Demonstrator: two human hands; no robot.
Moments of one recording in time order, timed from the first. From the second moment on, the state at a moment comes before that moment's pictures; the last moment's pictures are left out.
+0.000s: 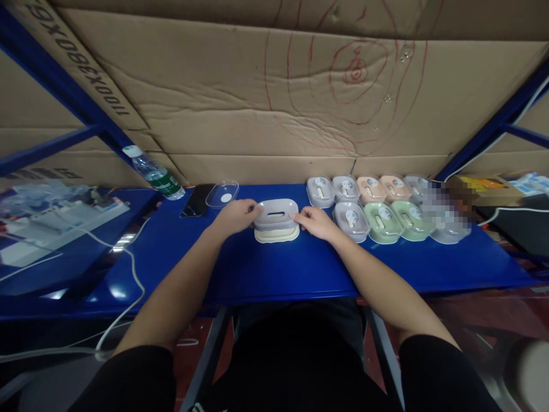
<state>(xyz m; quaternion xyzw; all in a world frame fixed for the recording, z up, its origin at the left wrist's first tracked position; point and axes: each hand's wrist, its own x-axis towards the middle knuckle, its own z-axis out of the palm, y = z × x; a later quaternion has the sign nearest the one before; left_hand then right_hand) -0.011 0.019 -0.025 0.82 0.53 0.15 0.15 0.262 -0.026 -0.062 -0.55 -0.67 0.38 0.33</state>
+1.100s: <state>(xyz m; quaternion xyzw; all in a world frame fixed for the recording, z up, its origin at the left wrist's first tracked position) -0.007 0.024 -0.043 0.81 0.58 0.07 0.06 0.260 -0.036 -0.051 -0.57 -0.80 0.16 0.09</state>
